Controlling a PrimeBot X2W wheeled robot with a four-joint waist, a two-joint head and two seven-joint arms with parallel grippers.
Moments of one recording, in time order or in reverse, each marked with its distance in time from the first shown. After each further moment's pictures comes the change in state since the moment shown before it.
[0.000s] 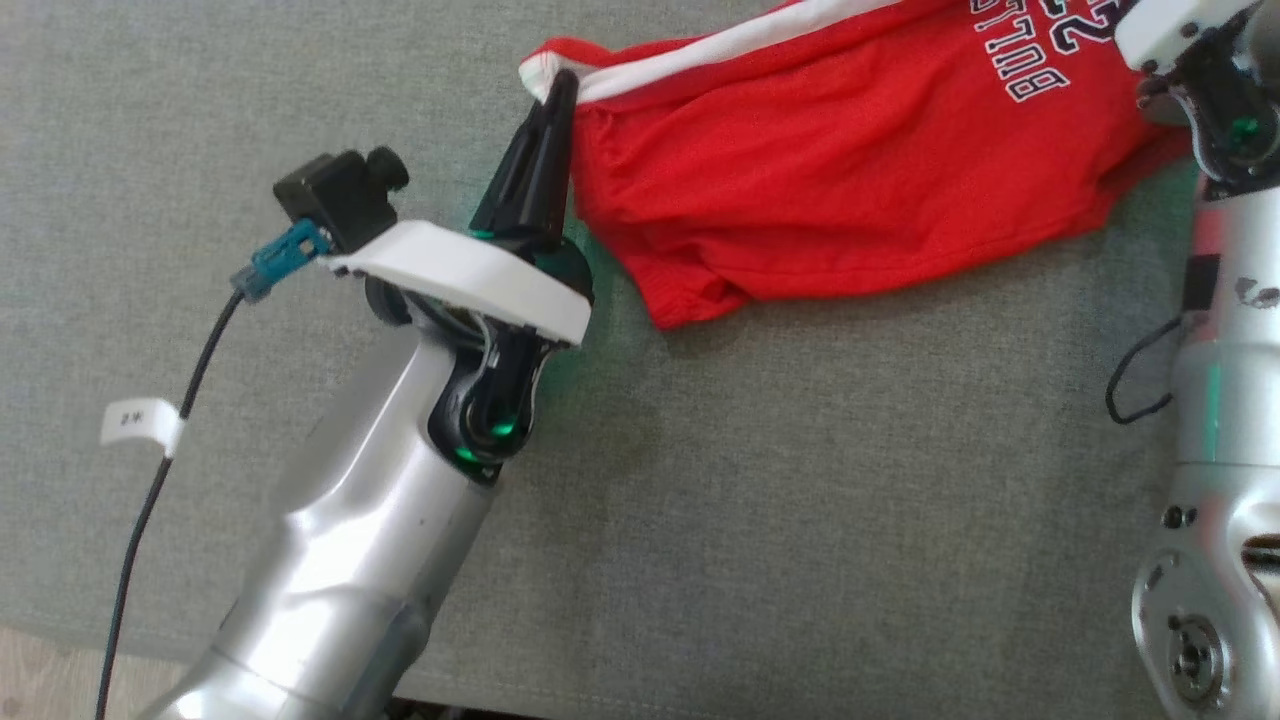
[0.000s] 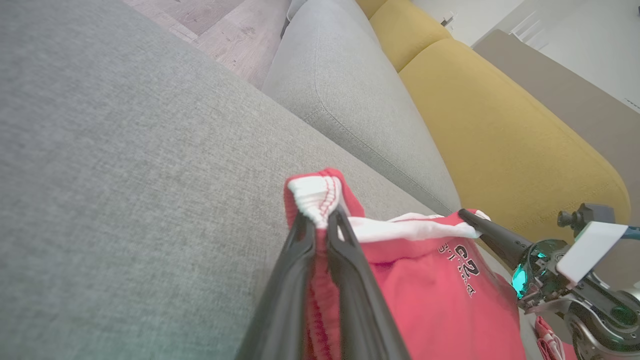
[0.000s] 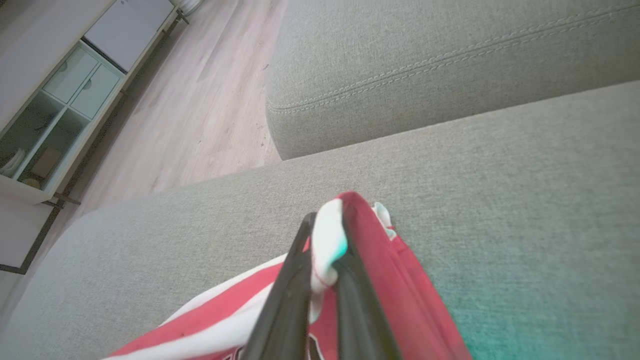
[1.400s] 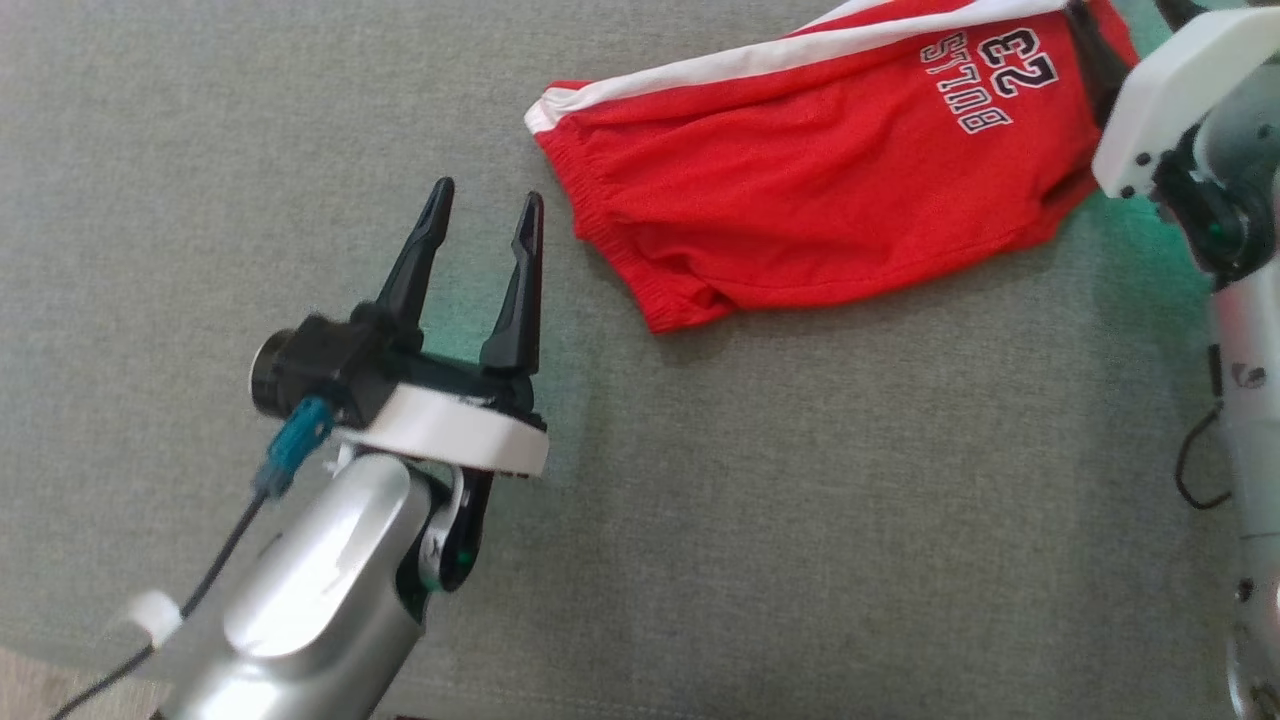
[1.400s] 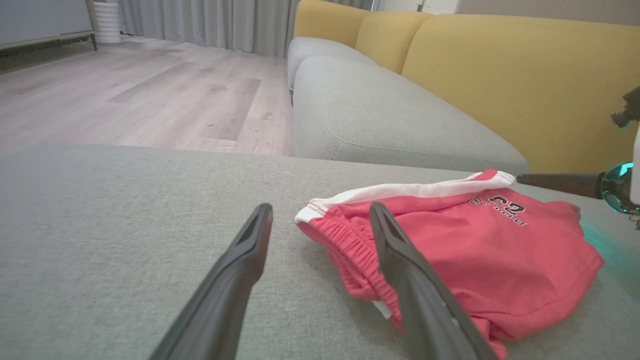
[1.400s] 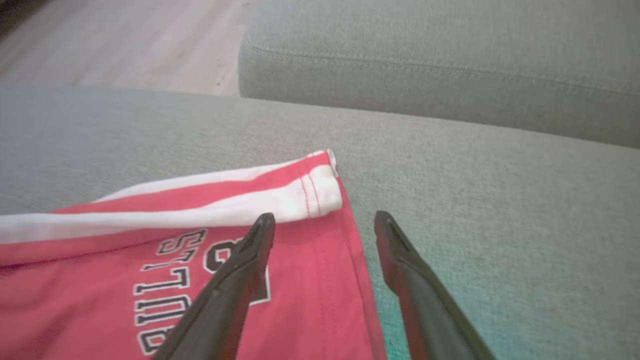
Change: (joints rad) left arm 0.172 0.210 -0.133 -0.191 0.368 0.263 -0.168; right arm 0.118 -0.175 0.242 0.029 -0.090 0.000 -0.048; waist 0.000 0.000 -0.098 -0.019
